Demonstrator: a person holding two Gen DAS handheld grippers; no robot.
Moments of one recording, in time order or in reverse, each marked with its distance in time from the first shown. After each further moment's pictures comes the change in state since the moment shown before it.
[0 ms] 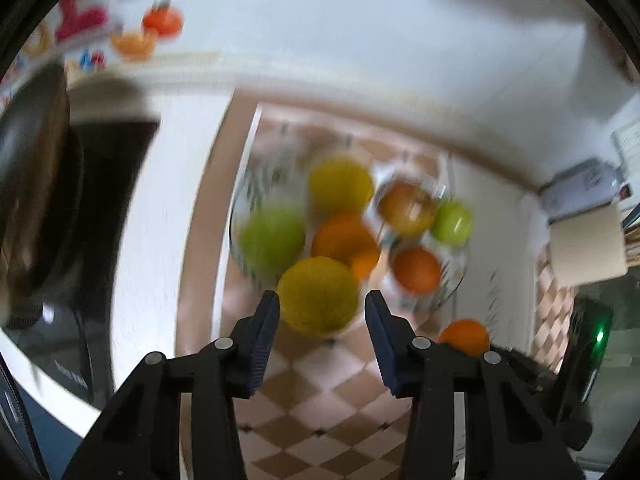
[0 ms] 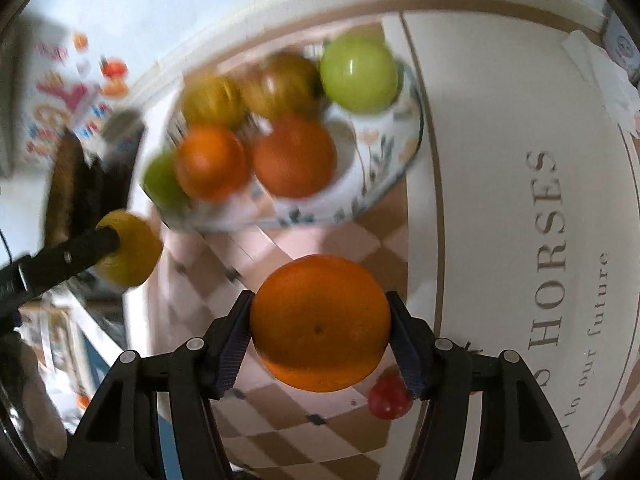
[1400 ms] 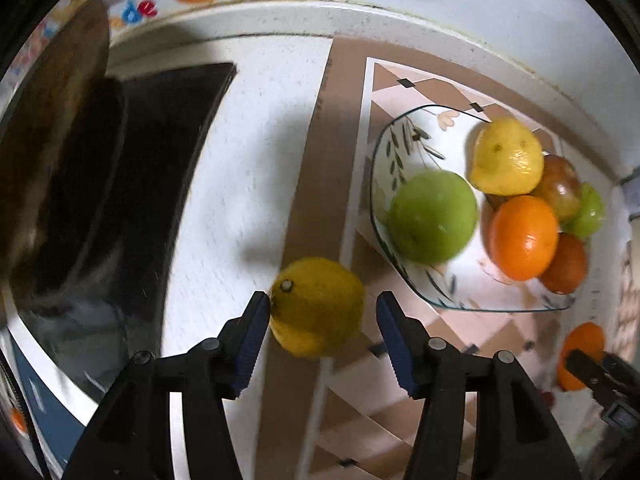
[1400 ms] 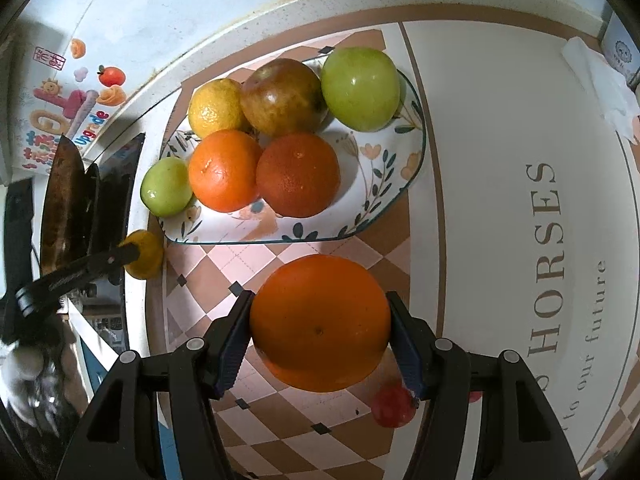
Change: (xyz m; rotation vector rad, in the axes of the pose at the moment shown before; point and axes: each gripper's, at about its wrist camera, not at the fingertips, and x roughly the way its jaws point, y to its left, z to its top) left arm 0.071 0.086 -0.010 -0.010 0.074 0.226; right arm 0.017 0.003 -0.004 -0.021 0.022 -0.055
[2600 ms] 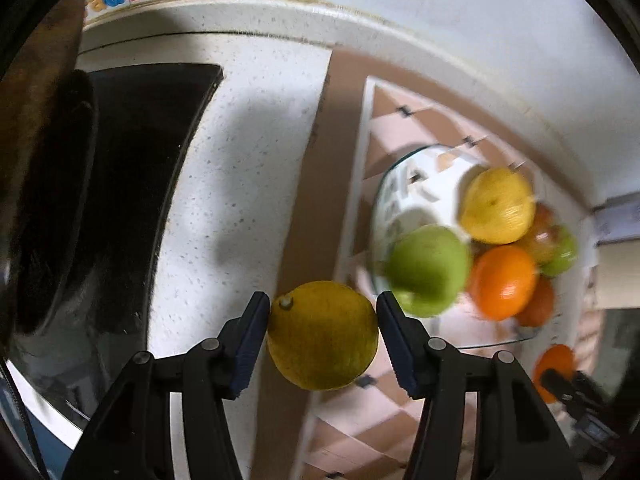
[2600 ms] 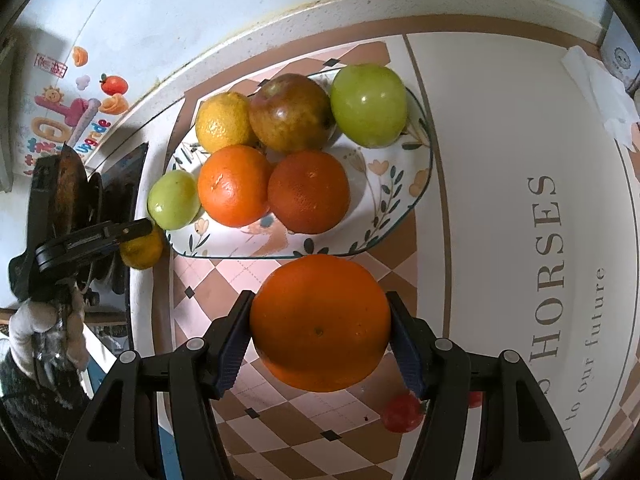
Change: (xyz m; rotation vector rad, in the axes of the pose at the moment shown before) left arm 0.014 0.044 0.047 -0.078 0.034 -0.216; right arm -0.010 0.003 0.007 0.022 -0.031 0.007
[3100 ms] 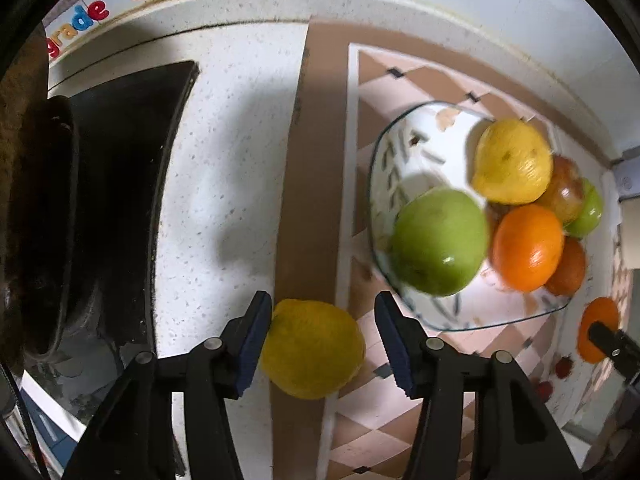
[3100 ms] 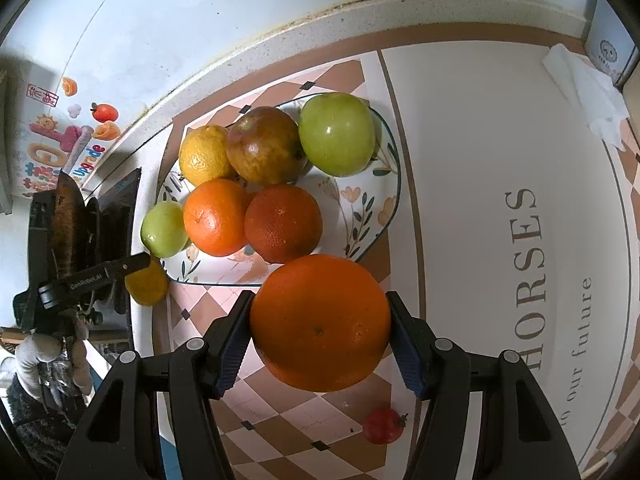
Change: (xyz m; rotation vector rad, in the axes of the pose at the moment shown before) left arm 0.026 -0.021 -0.004 0.136 0.076 0.138; right arm -0.008 -0.014 0.011 0.041 -0.025 0.002
